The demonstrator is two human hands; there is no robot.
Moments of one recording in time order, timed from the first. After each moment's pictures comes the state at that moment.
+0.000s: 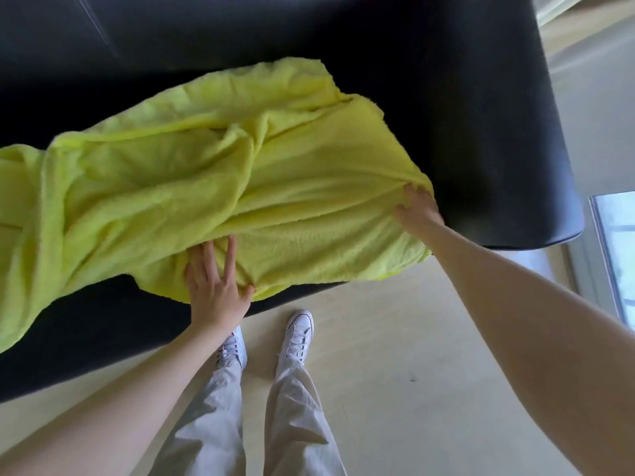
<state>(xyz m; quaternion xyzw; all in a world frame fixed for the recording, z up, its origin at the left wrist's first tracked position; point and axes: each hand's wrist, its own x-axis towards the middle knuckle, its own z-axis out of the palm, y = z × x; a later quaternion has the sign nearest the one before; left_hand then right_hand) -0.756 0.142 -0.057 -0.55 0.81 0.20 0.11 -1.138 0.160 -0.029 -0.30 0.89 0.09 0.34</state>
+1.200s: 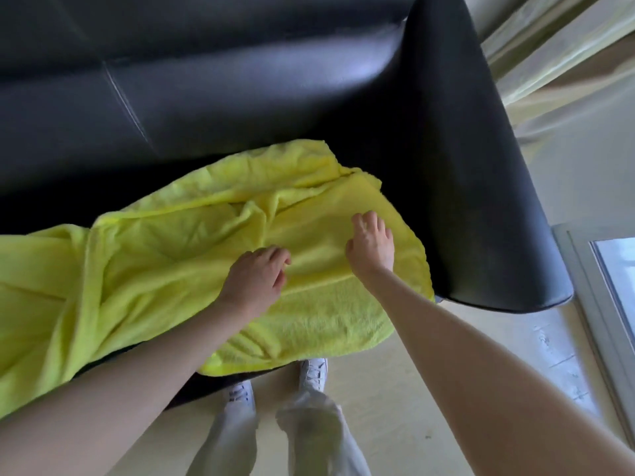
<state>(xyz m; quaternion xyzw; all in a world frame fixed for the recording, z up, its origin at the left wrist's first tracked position) -0.835 0.026 0.017 -0.35 0.91 0.23 -0.01 -1.053 0.082 0.007 -0.48 0.86 0.04 0.14</state>
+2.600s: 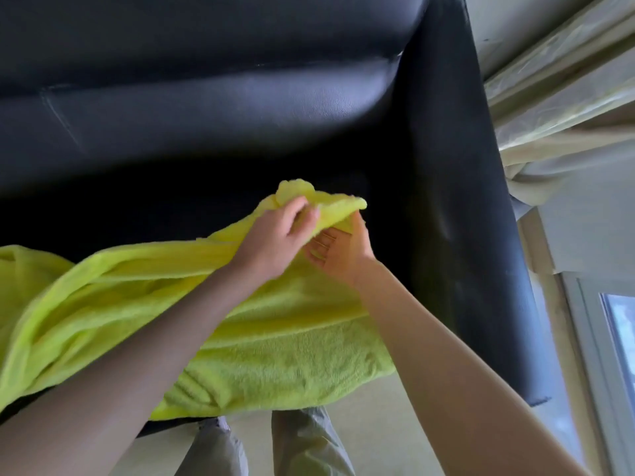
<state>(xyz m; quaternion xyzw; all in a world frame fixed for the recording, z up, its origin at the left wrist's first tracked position) -0.992 -0.063 0.072 -0.46 0.76 0.44 -0.12 -1.130 -0.009 0.016 0.17 0.51 -0.45 0.71</state>
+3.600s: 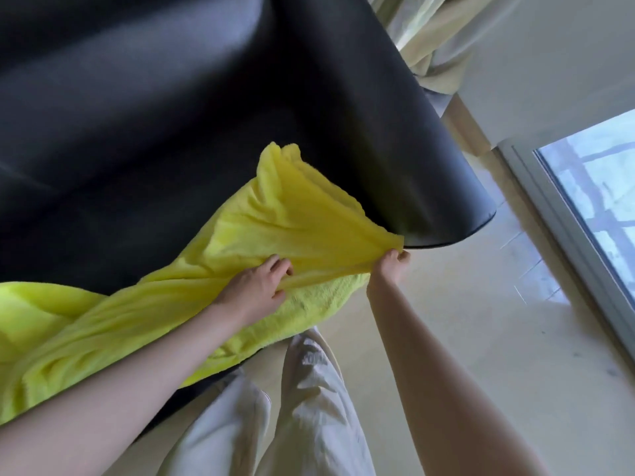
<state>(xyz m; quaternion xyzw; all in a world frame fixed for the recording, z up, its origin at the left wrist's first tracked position) -0.918 0.075 0.037 -0.20 0.90 0.31 0.24 -1.104 0.207 0.004 0.30 0.81 -0.46 0.19</state>
